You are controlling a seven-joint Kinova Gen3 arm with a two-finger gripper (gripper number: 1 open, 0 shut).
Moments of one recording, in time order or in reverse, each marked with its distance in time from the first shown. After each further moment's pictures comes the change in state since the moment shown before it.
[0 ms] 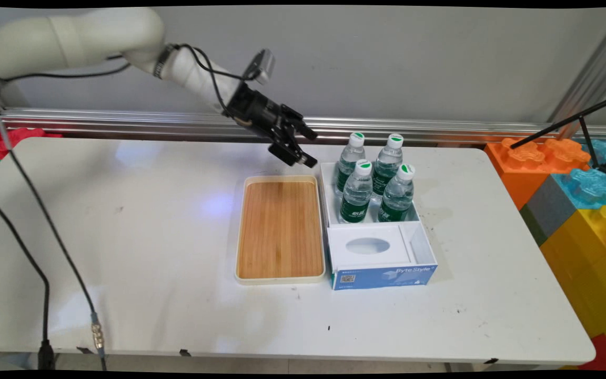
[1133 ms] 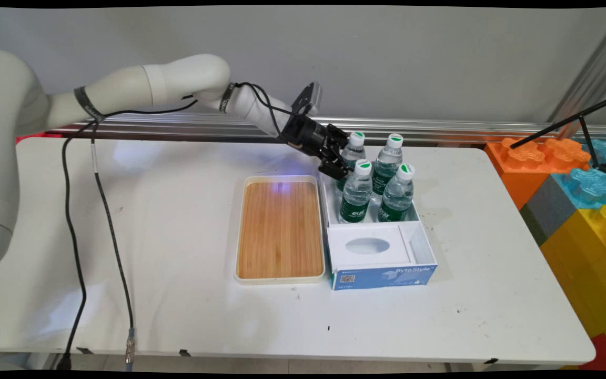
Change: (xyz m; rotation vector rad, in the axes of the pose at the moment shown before) arm -0.016 -0.044 0.122 -0.005 0.091 0.099
